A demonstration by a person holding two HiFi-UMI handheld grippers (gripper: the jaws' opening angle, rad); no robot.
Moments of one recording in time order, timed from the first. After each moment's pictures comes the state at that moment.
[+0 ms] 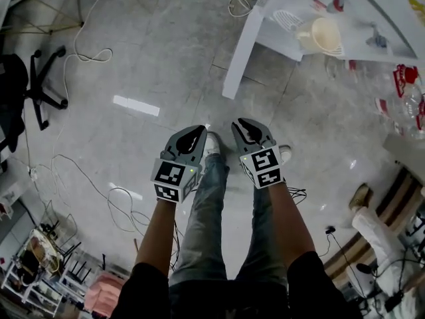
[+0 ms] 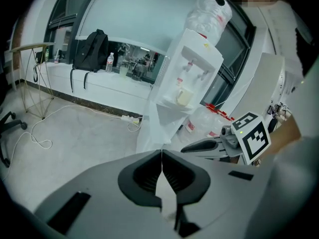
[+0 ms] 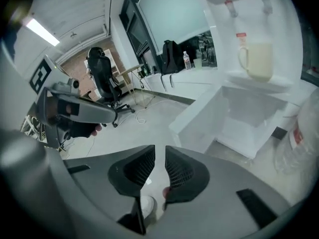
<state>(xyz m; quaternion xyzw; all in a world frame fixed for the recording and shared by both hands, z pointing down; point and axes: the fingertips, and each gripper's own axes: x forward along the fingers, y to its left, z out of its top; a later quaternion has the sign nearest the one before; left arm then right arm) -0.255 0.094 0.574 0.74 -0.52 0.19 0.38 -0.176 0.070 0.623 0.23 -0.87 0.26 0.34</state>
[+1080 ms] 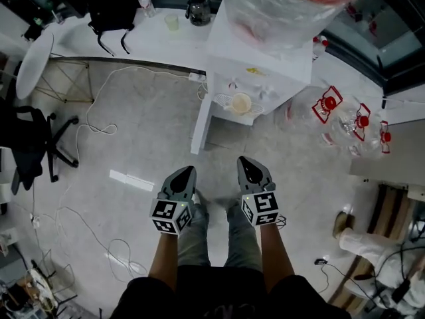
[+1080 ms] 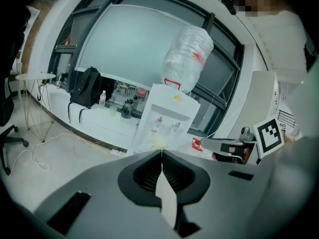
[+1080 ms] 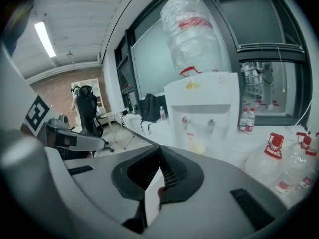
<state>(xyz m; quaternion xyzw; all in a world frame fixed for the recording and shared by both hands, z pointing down) -0.183 0.053 0.316 0.76 -0.57 0.09 0.31 -0.052 -0.002 0.306 0.40 -0.88 0.18 0.19</state>
